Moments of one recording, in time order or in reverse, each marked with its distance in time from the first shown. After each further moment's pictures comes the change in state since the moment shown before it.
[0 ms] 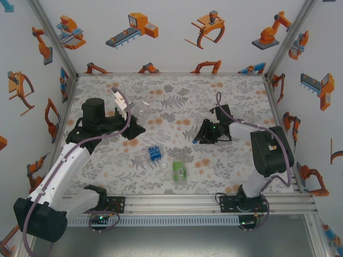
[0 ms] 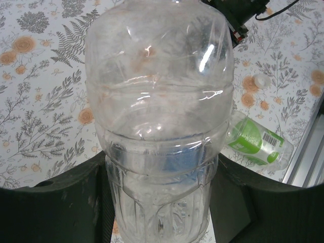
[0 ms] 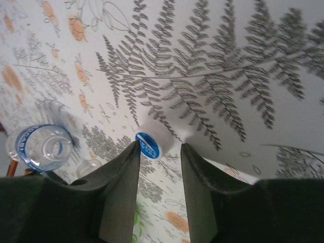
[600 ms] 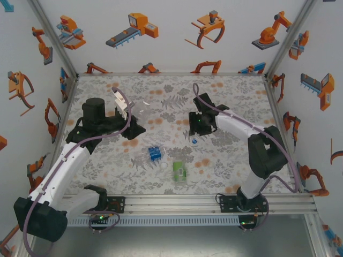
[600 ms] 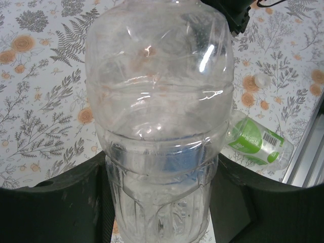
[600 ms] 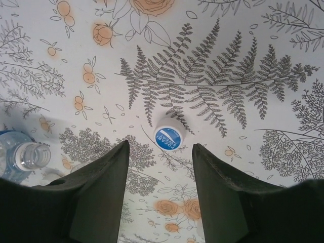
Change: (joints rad) left arm 0.000 0.004 0.000 0.000 0.000 0.000; right arm 0.241 0.027 0.340 -0.379 0.418 -0.151
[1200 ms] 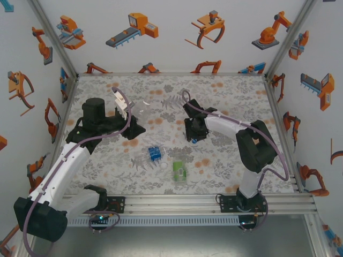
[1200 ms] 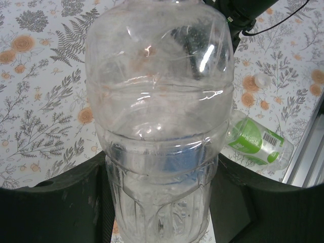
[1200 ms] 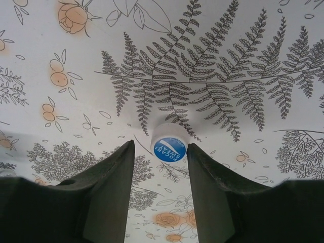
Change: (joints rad) left arm 0.000 0.000 0.000 0.000 0.000 0.000; right arm 0.081 0.106 0.017 -0.017 0.106 0.051
